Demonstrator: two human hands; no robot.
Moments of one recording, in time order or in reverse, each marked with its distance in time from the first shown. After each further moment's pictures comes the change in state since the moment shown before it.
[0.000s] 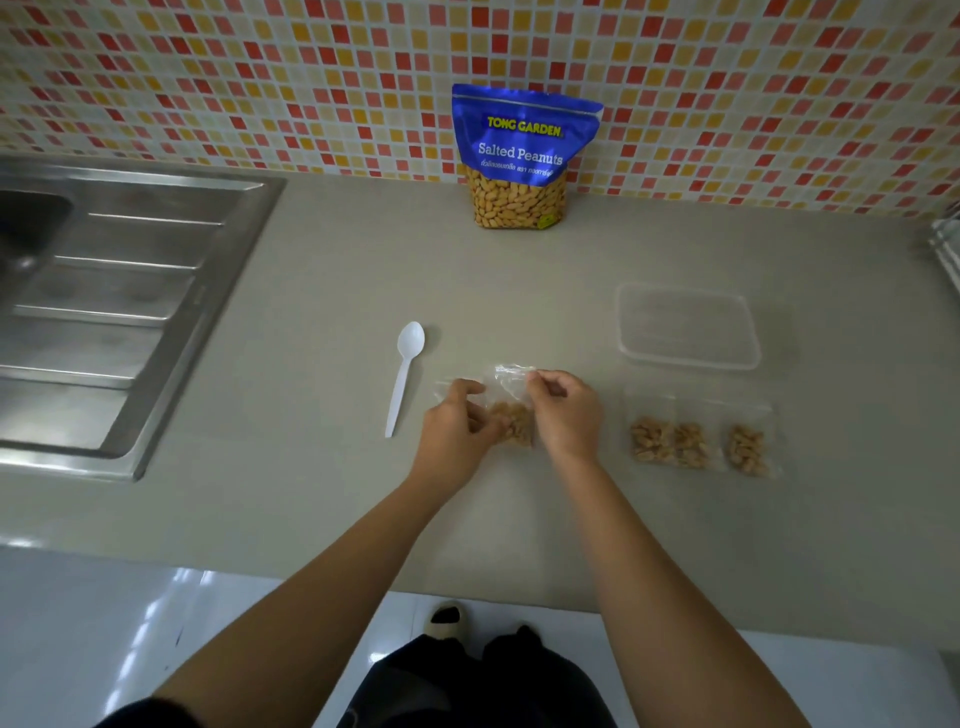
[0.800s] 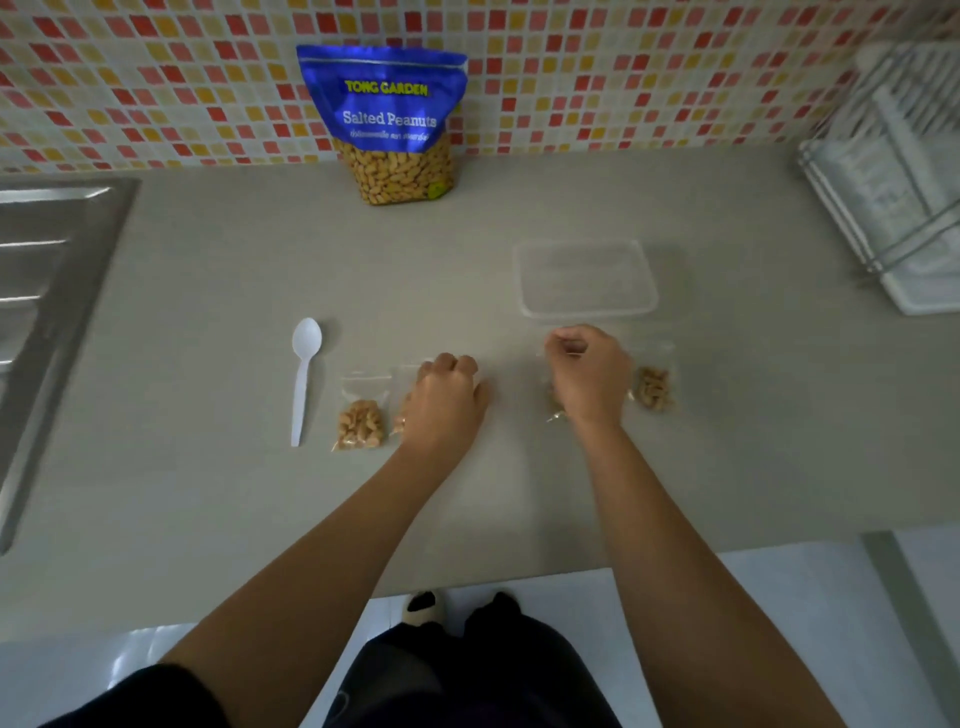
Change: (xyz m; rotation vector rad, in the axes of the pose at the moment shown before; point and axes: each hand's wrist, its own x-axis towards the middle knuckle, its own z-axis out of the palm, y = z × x) left_hand 0.018 0.037 0.070 0.610 -0.015 0.348; right_hand 0.027 0.007 -0.098 -0.217 0.274 -0.076
